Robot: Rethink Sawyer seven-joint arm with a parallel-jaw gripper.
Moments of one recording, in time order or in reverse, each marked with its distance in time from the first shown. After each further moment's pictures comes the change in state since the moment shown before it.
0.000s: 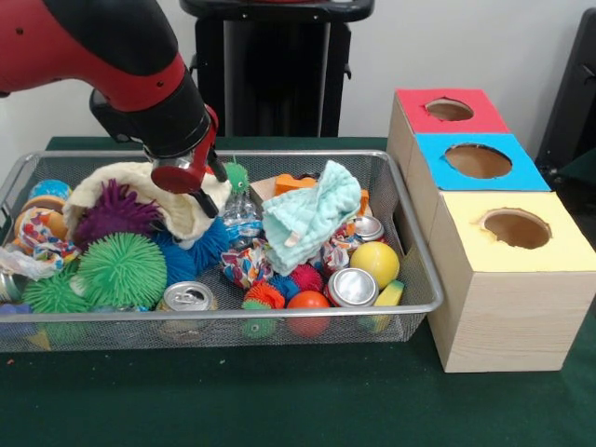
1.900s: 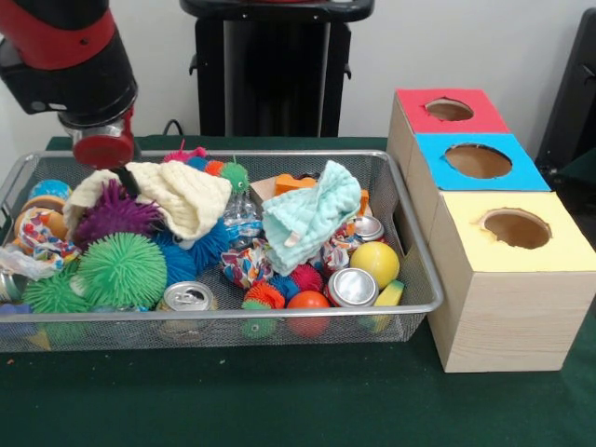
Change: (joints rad) arm -0.030 -0.064 0.104 -0.174 -0.153 0.283 -0.270
